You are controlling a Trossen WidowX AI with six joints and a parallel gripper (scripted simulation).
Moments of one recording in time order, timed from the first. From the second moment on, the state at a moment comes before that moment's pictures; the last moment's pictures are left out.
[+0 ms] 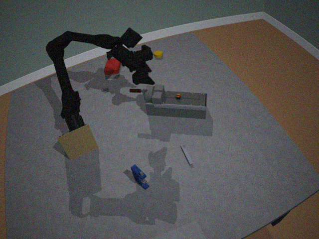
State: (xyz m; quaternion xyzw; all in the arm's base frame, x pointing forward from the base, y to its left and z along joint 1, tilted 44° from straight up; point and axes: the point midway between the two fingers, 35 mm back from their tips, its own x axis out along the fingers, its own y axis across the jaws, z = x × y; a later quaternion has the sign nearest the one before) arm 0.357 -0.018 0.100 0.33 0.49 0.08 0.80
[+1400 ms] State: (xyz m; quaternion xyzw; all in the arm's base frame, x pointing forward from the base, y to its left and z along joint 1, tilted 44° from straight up) arm 0.393 -0.025 0.021 0.26 0.42 0.24 0.83
